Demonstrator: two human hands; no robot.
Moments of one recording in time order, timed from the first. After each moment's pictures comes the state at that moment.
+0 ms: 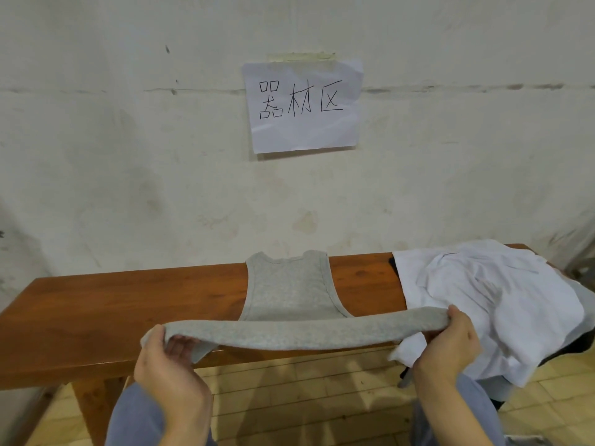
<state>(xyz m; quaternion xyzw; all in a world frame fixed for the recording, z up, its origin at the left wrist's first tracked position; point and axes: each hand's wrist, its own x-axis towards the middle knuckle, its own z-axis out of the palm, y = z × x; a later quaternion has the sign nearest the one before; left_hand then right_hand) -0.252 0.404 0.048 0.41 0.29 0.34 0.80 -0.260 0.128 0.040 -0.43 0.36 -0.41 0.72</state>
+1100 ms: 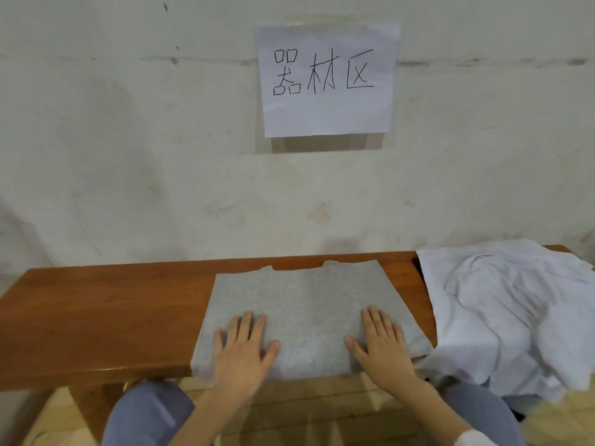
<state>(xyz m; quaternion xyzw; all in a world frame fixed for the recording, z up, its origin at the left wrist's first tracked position) -0.165 0.410 -0.082 0.99 -0.06 -0.02 0.09 -0.179 0.141 -0.081 -0.99 0.04 0.09 0.13</state>
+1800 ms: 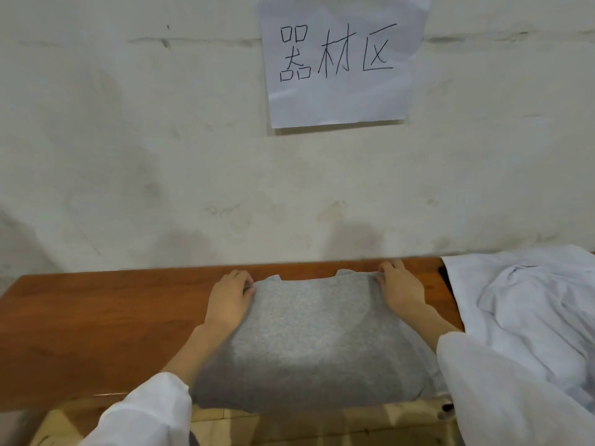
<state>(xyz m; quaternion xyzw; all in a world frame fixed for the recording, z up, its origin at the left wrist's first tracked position) -0.020 0.446 -0.079 0.97 -0.06 0.09 0.21 -0.024 0.109 -0.057 -0.99 0.10 0.00 0.10</state>
